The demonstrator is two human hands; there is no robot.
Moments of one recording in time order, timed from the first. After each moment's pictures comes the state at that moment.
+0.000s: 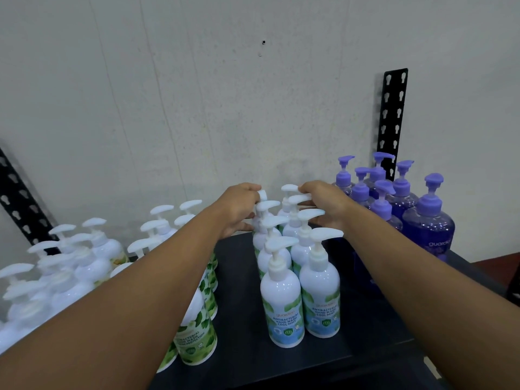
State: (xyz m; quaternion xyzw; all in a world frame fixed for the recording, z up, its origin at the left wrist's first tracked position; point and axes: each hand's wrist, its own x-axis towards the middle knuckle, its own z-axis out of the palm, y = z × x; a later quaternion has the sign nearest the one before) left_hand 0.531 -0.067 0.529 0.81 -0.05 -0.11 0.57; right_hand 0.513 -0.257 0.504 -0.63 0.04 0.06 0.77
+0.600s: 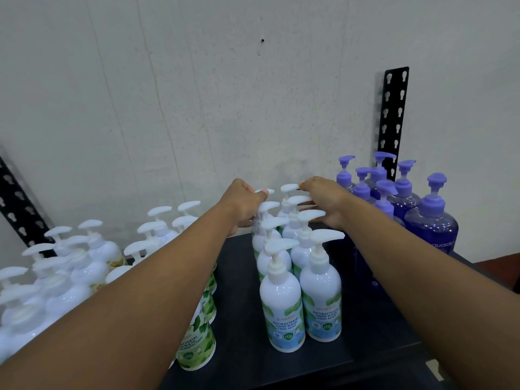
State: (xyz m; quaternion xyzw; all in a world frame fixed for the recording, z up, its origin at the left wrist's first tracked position) left_hand 0.536 -0.079 0.529 0.85 -0.02 -0.03 0.53; right_hand 0.530 -0.260 0.506 -0.66 0.07 0.04 0.74
